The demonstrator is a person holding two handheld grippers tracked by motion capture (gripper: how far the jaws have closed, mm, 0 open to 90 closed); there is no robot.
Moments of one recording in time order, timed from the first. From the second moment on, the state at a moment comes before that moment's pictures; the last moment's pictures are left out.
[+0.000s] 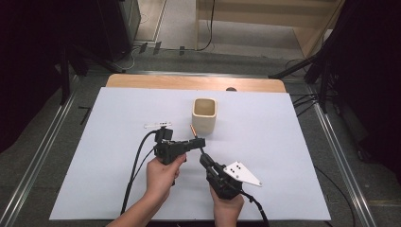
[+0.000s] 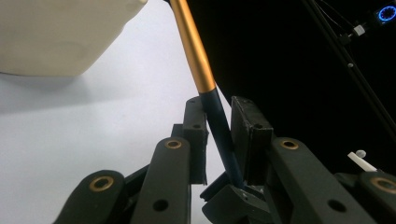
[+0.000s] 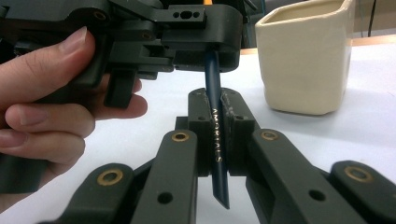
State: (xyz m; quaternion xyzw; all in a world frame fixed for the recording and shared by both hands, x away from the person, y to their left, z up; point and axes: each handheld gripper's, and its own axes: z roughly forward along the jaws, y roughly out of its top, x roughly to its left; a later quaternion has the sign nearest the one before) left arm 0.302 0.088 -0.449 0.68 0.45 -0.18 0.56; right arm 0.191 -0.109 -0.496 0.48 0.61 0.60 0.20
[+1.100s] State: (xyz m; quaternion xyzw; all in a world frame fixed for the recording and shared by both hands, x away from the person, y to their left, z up) left arm 0.314 0.104 -0.448 0.66 0.46 -0.21 0.56; right arm 0.194 -0.102 -0.486 0.48 0.64 0.57 0.19
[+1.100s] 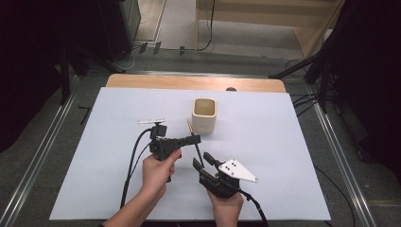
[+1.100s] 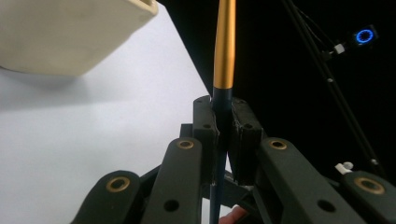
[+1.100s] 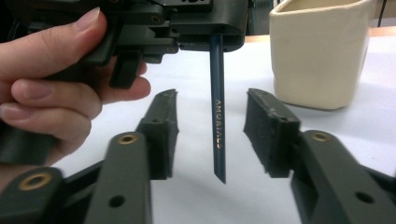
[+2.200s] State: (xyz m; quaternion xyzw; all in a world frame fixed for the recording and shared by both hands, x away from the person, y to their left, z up) left arm 0.332 0.127 -0.437 0.72 0.43 -0.20 0.51; right arm 0.243 -0.106 -0.459 0.41 0.75 0.51 0.02
